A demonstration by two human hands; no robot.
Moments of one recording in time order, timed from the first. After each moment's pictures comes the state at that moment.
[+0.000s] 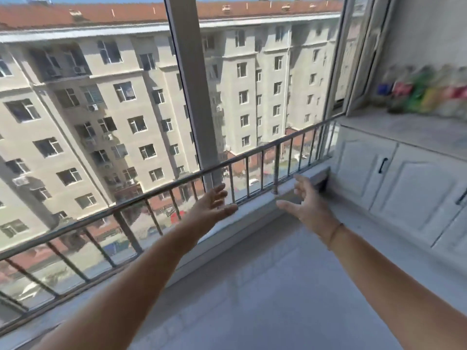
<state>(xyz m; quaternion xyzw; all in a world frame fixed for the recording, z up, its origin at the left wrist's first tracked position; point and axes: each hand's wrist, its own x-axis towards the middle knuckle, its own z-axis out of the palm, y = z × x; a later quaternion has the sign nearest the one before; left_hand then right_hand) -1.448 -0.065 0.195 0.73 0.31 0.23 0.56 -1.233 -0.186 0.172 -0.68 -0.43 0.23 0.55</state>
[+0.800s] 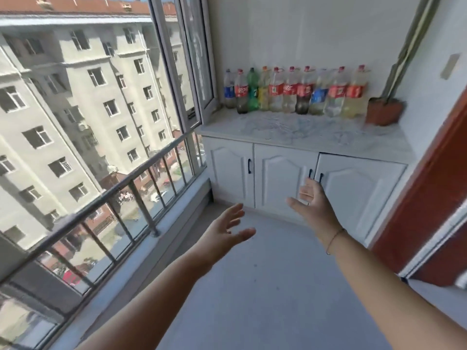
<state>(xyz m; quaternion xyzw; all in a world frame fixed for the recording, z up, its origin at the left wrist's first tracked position) -0.953 -0.117 0.145 0.78 0.09 0.00 0.62 -0.827 -0.305 0.144 -0.77 -0.12 0.03 0.62</state>
